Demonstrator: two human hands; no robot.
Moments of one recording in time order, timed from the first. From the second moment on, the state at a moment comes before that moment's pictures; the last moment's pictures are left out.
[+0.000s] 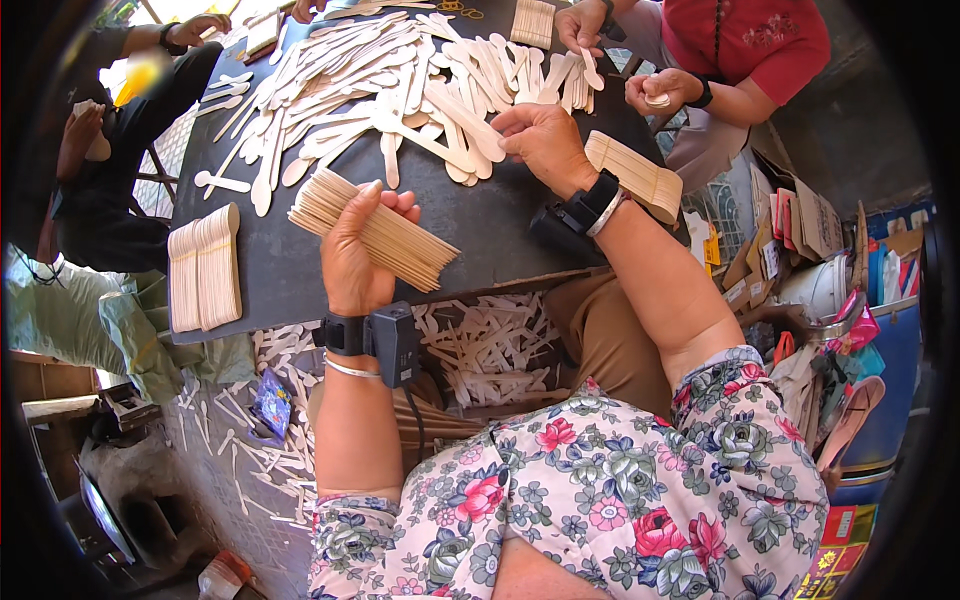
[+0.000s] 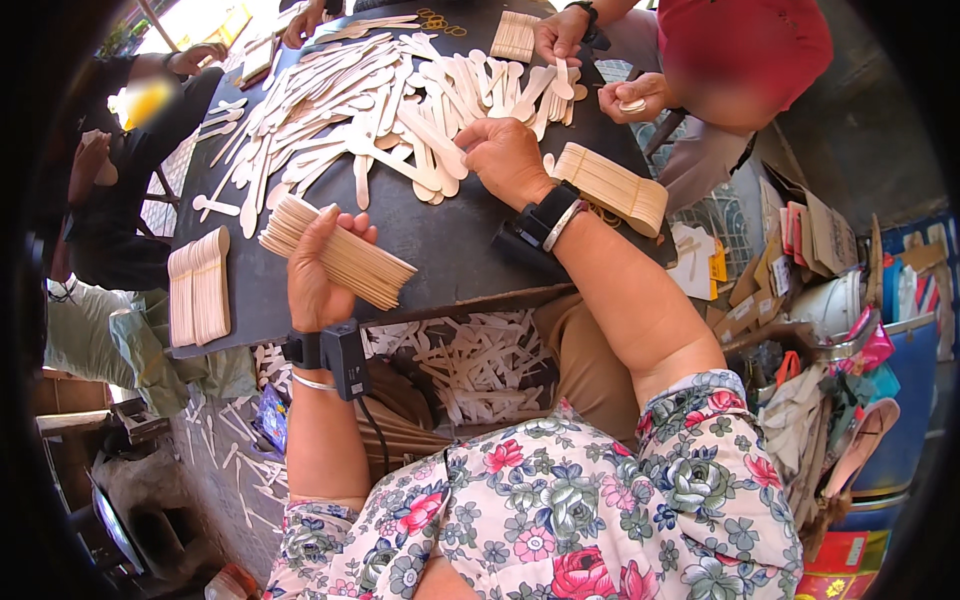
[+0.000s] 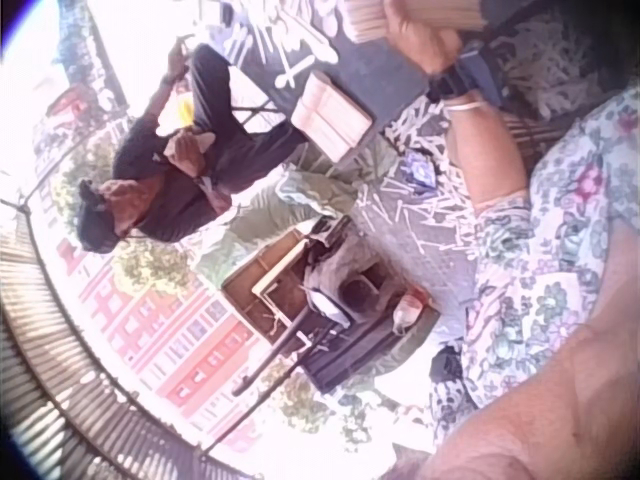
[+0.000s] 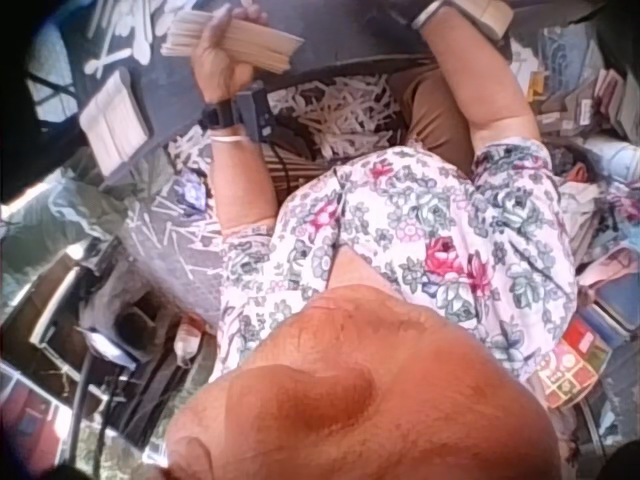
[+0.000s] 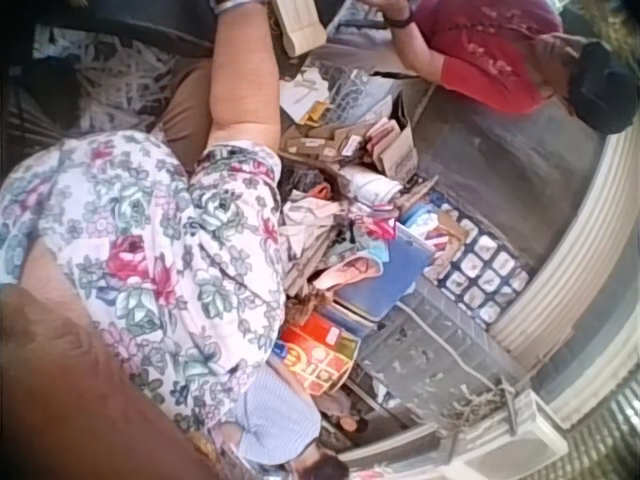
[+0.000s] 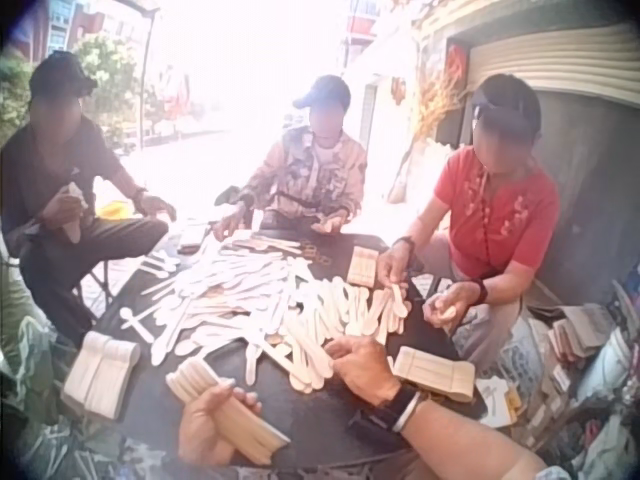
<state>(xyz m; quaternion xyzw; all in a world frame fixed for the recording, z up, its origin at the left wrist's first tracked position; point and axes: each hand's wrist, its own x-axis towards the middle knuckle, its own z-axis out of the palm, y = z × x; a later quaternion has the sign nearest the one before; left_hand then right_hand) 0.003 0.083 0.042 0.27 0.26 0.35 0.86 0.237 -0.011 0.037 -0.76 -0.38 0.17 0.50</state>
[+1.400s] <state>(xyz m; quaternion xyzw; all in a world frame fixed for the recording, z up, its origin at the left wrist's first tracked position) 0.002 0.083 0.047 0.34 0.23 0.45 0.79 0.183 -0.011 0.043 -0.40 -0.20 0.71 0.54</state>
